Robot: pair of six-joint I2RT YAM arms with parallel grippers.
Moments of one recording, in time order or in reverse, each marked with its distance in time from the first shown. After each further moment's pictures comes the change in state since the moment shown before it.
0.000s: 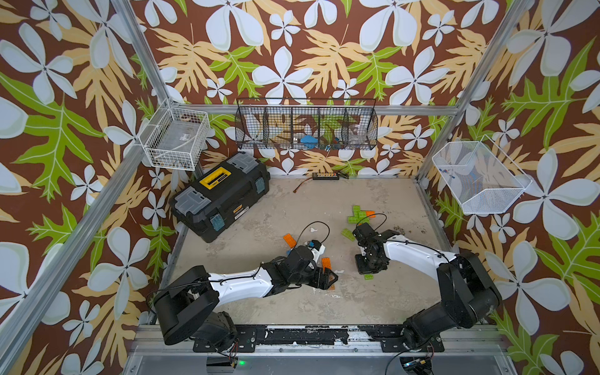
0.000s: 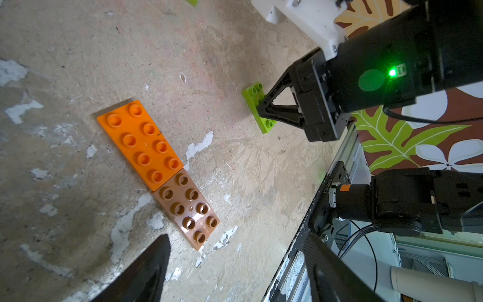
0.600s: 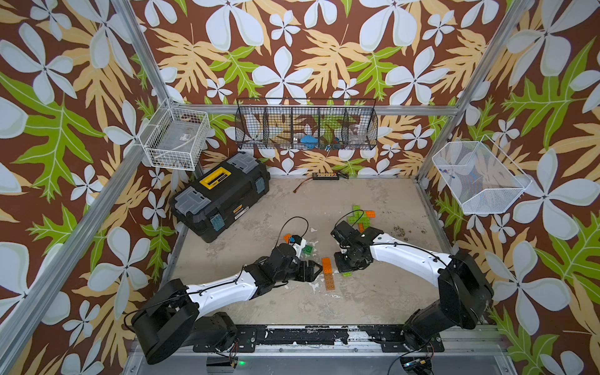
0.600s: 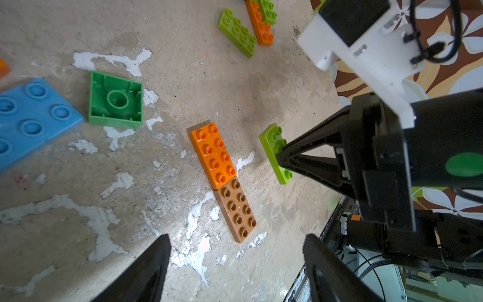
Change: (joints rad) left arm 0.136 -0.177 -0.126 -0.026 -0.043 -0.026; right arm 0.261 0.042 0.201 -0.041 -0.074 0.147
